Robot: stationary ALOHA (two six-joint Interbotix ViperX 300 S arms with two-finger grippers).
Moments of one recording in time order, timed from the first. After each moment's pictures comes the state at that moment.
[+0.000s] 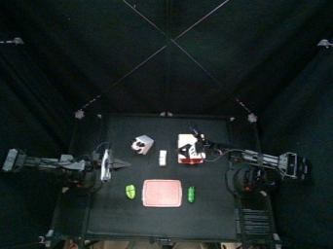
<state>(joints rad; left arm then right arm) 0.00 -0.95 1.20 -0.10 -0.41 0.00 -0.36 -0.38 0.59 0.45 0.31 0.38</state>
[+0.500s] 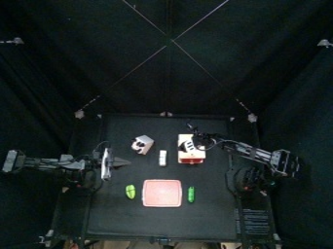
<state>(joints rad) 0.03 -0.95 1.20 -0.11 -0.41 0.00 -0.47 -0.25 0.45 0.44 0.66 0.38</state>
